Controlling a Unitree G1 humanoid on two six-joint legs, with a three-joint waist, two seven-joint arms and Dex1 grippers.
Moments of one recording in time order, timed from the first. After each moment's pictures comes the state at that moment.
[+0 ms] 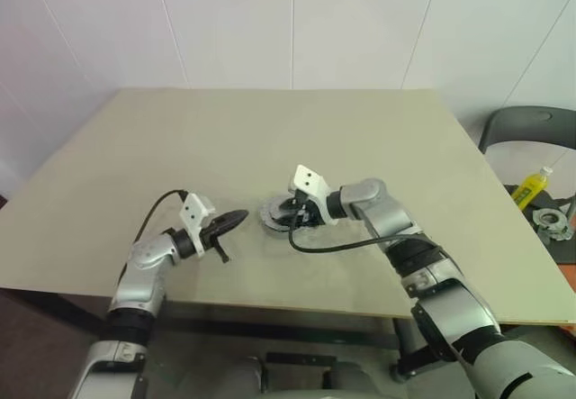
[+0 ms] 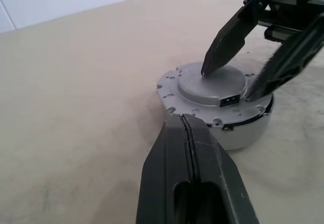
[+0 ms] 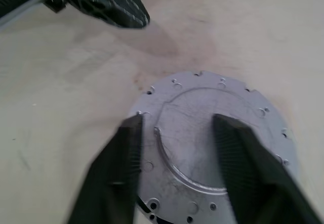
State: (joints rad) left arm -0.28 0.39 0.03 0.39 -0.27 -0.11 -0.96; right arm -0.76 -0.26 0.34 0.47 -0.03 0.40 1.02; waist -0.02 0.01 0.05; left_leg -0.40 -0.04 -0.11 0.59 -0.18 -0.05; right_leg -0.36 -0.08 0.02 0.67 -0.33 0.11
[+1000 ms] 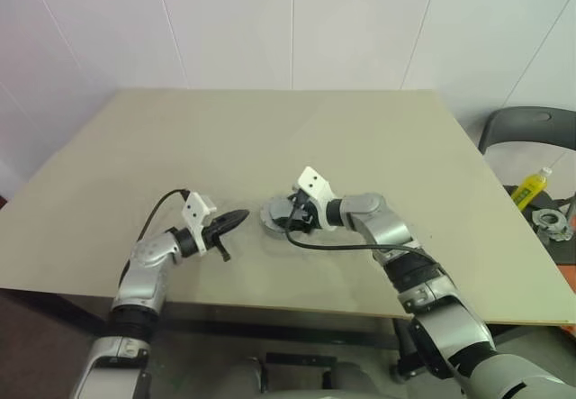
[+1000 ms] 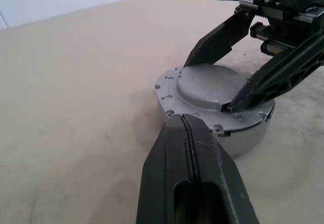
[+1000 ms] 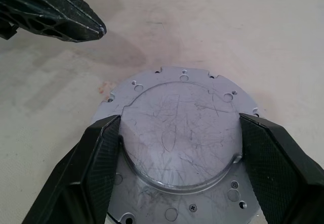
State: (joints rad) left arm -0.31 0.38 0.02 0.41 -0.27 -0.11 -0.96; right arm -0.66 -0.21 0.29 0.39 0.00 0.47 0.84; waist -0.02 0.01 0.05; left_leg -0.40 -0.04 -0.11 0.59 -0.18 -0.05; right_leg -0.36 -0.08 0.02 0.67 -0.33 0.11
